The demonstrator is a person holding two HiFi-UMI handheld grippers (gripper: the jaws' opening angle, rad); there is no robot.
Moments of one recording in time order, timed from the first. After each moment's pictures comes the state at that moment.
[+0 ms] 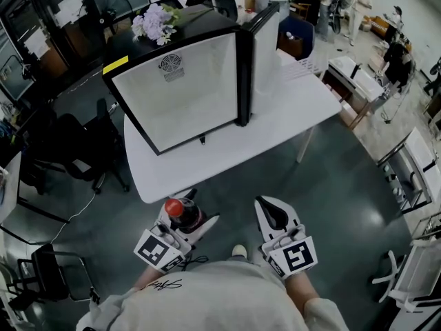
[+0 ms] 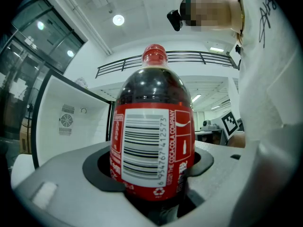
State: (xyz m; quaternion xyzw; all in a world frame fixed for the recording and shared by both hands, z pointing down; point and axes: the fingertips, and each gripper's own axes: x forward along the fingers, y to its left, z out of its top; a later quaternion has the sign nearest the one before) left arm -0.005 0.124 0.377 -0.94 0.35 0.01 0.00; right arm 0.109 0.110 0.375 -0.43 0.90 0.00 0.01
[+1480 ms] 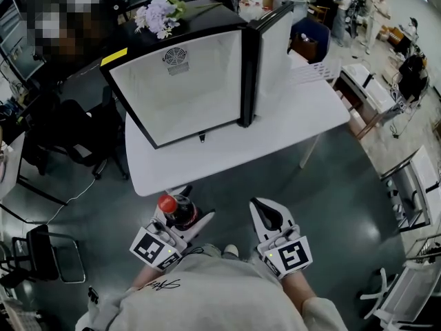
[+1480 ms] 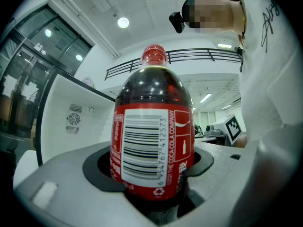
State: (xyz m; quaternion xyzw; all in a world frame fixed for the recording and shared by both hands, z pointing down) left arm 0.011 0.102 0.385 -0.91 0.41 0.02 0.00; right arm 0.124 0.084 0.402 -0.37 0.93 -0.01 0.00
